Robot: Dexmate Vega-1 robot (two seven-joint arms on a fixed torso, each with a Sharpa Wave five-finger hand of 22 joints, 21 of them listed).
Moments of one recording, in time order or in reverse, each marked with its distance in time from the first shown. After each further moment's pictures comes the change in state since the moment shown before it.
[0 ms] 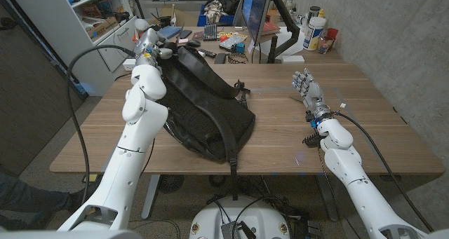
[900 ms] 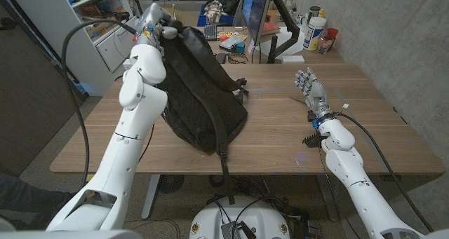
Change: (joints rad) left arm -0.095 0.035 0.040 -0.051 0.015 -0.013 -0.057; left_hand -0.007 0.007 0.001 0.000 0.004 0.002 -0.009 0.000 0.005 0.004 -0.003 -0.008 0.009 -0.002 -0.002 -0.010 0.013 -0.005 -0.005 0.023 0.000; right arm -0.019 0.003 0.013 -0.025 0.000 0.011 -0.015; right_hand -0.004 0.004 0.000 0.000 0.000 0.000 0.000 0.000 0.000 0.000 0.000 0.000 0.000 0.004 0.004 0.000 0.000 0.005 -0.005 -0.015 0.001
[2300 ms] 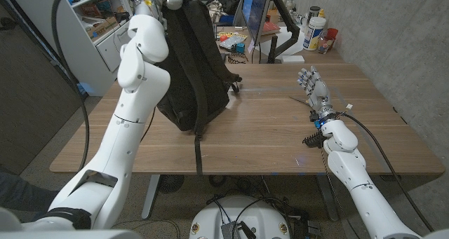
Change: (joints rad) left arm -0.133 0.026 0.068 -0.065 0.030 0.046 -0.049; left_hand -0.005 -0.006 0.004 -0.003 0.008 0.000 -0.011 -0.008 0.014 0.007 -0.007 -0.015 0.014 -0.002 -0.002 -0.010 0.013 0.002 -0.002 0.022 -0.004; right arm -0.030 -0.001 0.012 -0.048 0.006 0.007 -0.010; right_hand 0.000 0.000 -0.003 -0.003 0.000 0.000 0.000 0.000 0.000 0.002 -0.002 0.000 0.000 0.002 -0.002 0.000 0.000 0.004 0.004 -0.013 0.004
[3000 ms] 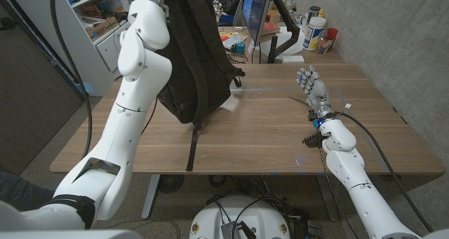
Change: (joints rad) left arm -0.074 -0.004 0.026 0.014 0.008 0.018 -0.031; left_hand -0.002 0.002 0.007 0.002 -0.001 0.000 0.000 -0.004 0.000 0.006 -0.005 -0.015 0.006 0.000 0.000 -0.010 0.010 0.000 0.000 0.016 -0.001; right arm 0.007 0.007 -0.007 0.002 -0.006 -0.004 -0.006; right_hand -0.008 0.008 0.000 0.000 0.000 0.000 0.000 0.000 0.000 0.000 0.000 0.000 0.000 0.000 0.000 0.000 0.000 0.006 -0.006 -0.005 0.000
